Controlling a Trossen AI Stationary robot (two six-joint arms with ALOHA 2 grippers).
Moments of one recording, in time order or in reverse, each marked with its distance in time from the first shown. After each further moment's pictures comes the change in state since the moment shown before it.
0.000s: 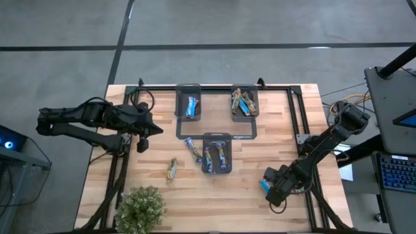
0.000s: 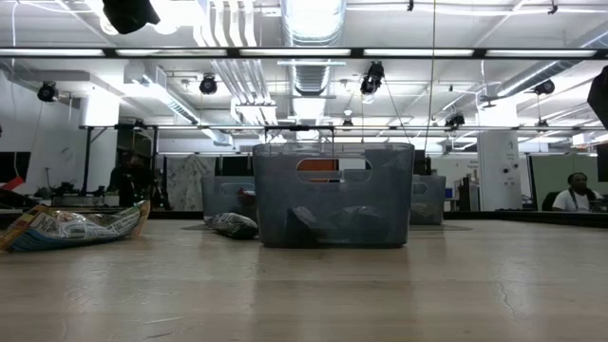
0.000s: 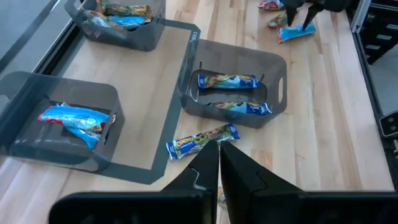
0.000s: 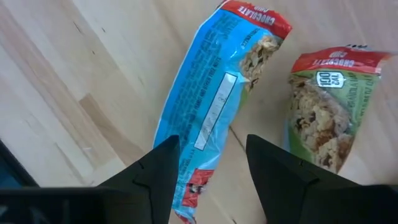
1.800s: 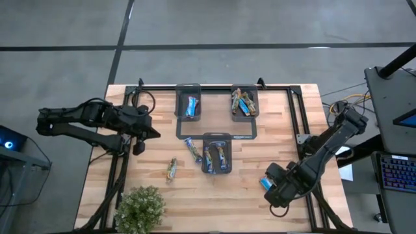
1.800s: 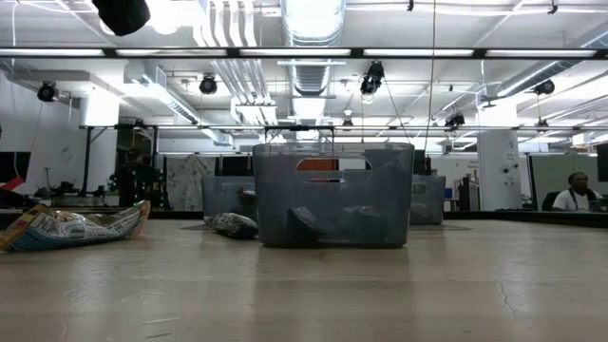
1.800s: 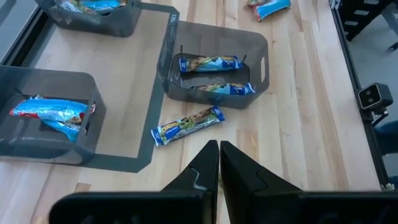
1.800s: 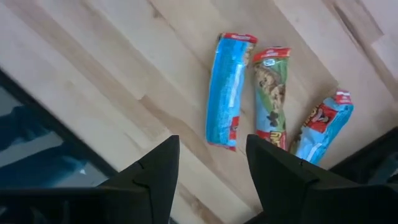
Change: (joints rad) left arm 0.000 -0.006 0.000 -0.051 0.086 0.039; right arm -0.005 0.052 0.540 -0.645 0.045 0.146
